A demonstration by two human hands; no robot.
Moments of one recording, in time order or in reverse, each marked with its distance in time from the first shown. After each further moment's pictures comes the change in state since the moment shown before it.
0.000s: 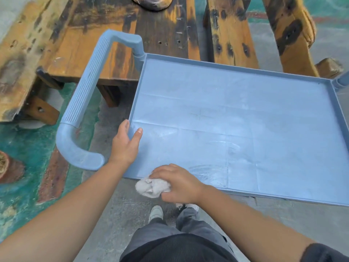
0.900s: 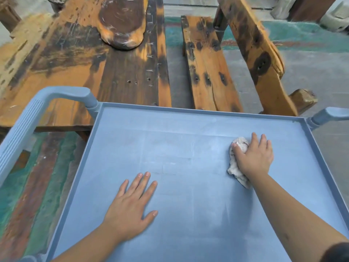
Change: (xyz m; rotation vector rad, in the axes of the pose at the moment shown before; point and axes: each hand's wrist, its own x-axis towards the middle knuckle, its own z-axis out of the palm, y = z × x) left_hand 0.019 0.050 0.130 0.981 -0.419 0.720; right_hand -0.071 0.259 -0.281 -0.417 0.805 1.120
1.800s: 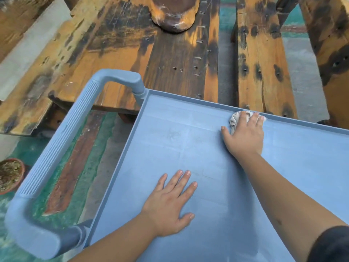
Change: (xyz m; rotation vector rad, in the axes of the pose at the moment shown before) left_hand 0.003 -0.007 -0.003 -0.043 -0.081 -0.013; right_hand 0.000 -0.178 0.076 -0.117 -0.126 -0.369
